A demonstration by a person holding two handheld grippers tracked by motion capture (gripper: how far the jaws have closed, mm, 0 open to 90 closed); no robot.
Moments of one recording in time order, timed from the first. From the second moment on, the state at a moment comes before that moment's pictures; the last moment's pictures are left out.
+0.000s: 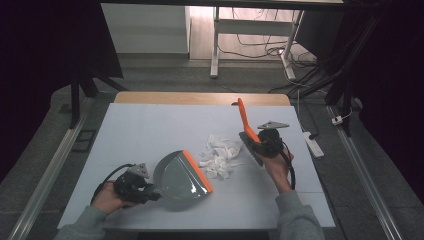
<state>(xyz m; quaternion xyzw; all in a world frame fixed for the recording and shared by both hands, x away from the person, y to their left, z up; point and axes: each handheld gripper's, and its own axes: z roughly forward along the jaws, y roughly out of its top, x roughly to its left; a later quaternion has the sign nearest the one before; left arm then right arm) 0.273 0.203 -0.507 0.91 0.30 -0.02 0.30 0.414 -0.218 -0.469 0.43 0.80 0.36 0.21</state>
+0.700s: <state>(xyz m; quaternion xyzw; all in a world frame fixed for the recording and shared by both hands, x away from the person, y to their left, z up) 0.288 0.193 -0.506 0.91 0.30 -0.05 0.28 0.437 -0.204 -0.478 0.43 0.81 0.35 0.21</state>
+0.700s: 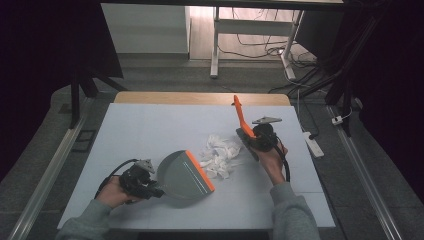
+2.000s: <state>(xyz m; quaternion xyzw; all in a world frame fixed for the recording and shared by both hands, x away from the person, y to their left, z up) 0.289 0.186 -0.509 0.91 0.30 -0.06 0.28 0.421 -0.160 -0.492 0.37 0.84 0.35 0.18</state>
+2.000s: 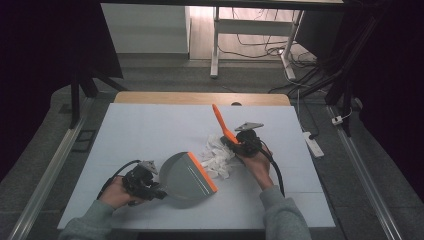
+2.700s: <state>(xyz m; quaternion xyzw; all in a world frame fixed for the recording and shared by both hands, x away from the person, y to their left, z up) 0.289 0.183 -0.508 0.91 0.30 -0.06 0.28 0.394 -0.136 -0.493 0.34 0.85 0.37 0.17</state>
